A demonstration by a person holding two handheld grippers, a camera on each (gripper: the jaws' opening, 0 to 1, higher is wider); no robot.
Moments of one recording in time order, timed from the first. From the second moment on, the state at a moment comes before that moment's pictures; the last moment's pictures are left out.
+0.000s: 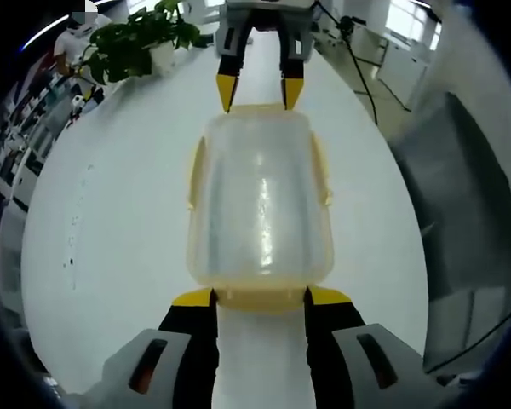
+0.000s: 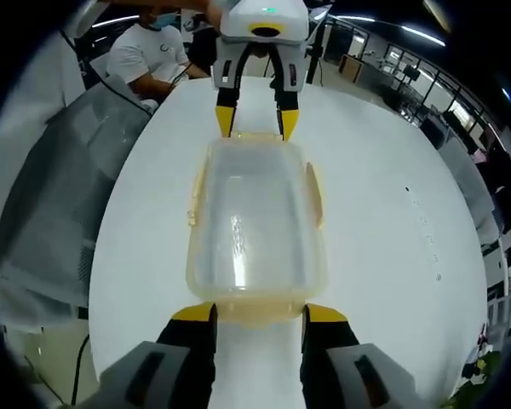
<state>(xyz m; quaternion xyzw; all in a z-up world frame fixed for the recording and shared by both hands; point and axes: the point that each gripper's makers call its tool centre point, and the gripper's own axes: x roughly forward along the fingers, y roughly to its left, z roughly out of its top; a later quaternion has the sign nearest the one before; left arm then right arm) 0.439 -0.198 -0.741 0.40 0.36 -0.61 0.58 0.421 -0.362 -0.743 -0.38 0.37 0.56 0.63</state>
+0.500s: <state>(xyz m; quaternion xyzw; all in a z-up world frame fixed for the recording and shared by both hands) 0.431 -0.189 -0.734 0.35 0.38 -0.59 0.62 0.413 -0.373 -0.735 -0.37 0.39 0.55 0.64</state>
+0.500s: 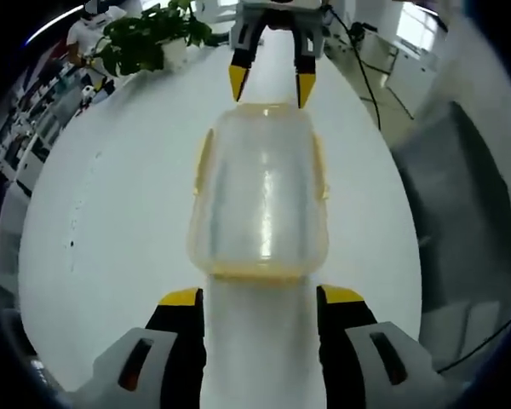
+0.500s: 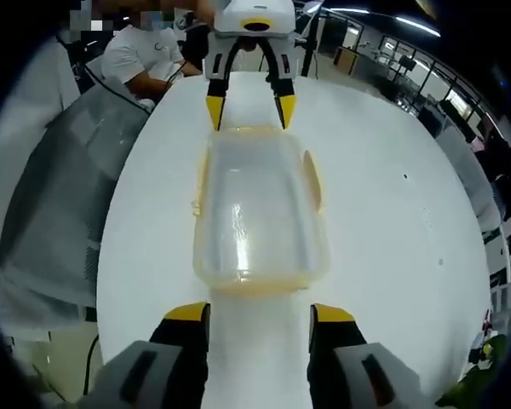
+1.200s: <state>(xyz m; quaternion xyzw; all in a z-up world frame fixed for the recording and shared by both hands) 0.439 -0.187 -0.724 0.22 0.44 -0.51 0.70 0.424 -0.370 -0.715 -0.25 0.43 0.45 0.74</state>
